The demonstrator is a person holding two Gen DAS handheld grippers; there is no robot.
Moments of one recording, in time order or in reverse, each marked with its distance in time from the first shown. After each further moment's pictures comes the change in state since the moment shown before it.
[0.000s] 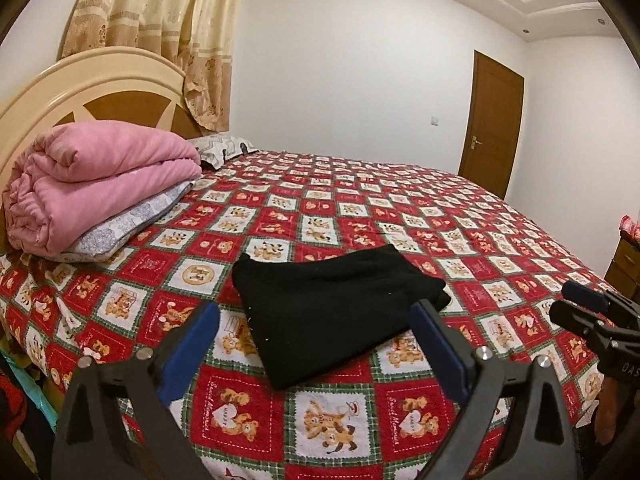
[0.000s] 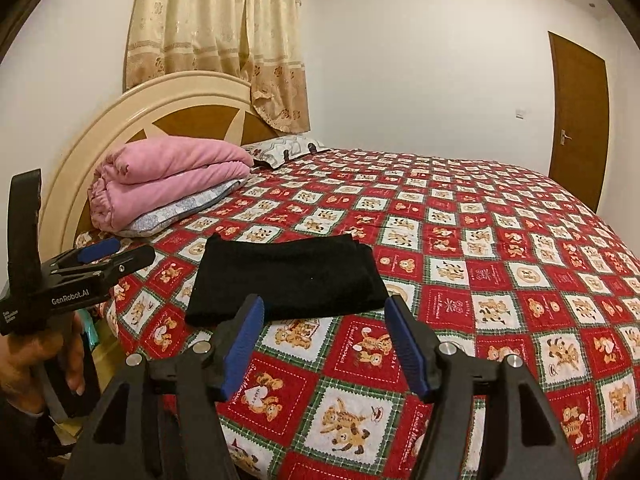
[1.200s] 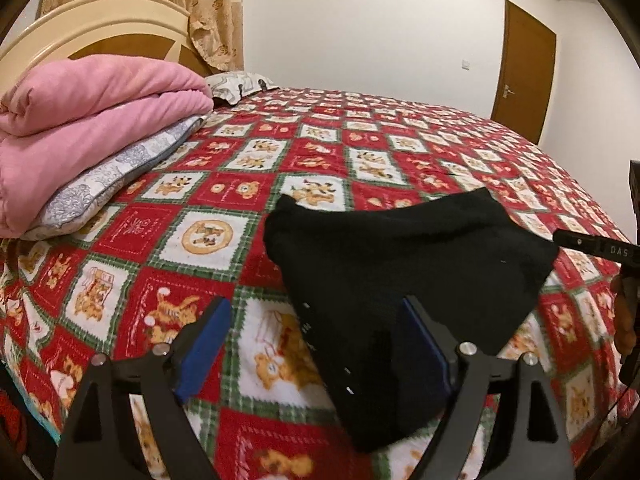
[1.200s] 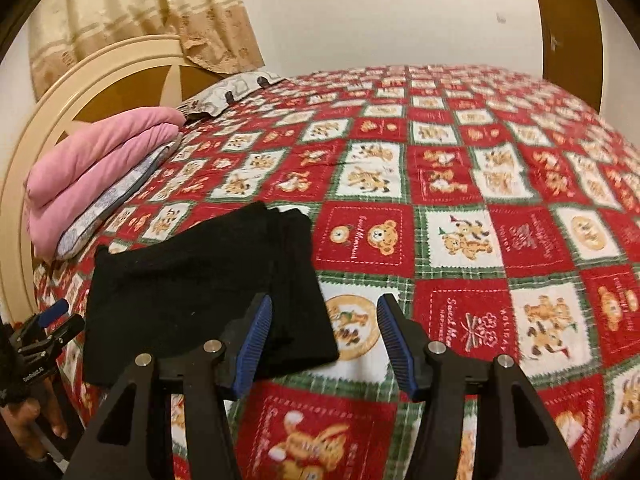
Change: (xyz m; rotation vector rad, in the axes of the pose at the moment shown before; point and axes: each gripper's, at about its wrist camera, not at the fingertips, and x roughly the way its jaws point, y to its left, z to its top) left arm 0.124 0.050 -0.012 0.017 0.216 0.081; right arm 0.200 -0.095 0.021 0.184 0.273 -0.012
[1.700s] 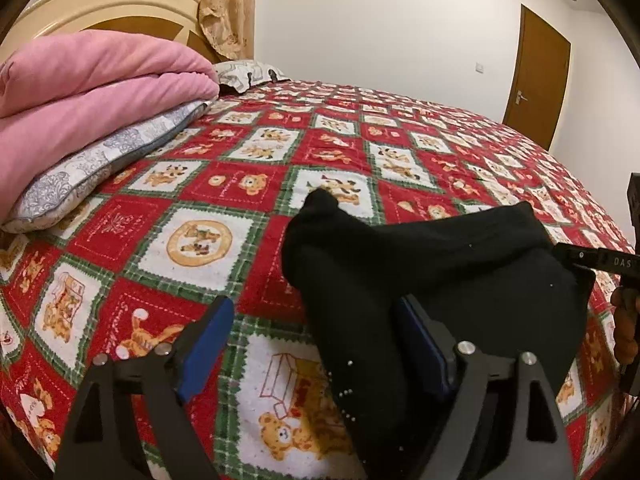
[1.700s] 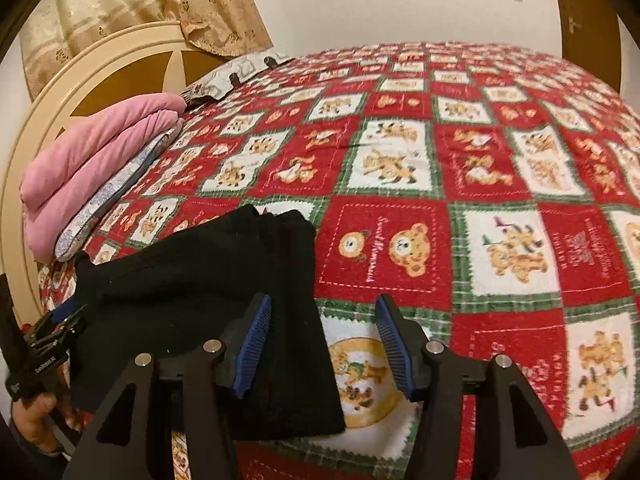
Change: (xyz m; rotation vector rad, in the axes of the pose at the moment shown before) left arm 0.053 0.018 0.010 -0.042 0.013 0.007; right arm 0.063 -0.013 0.019 0.021 0.075 0.065
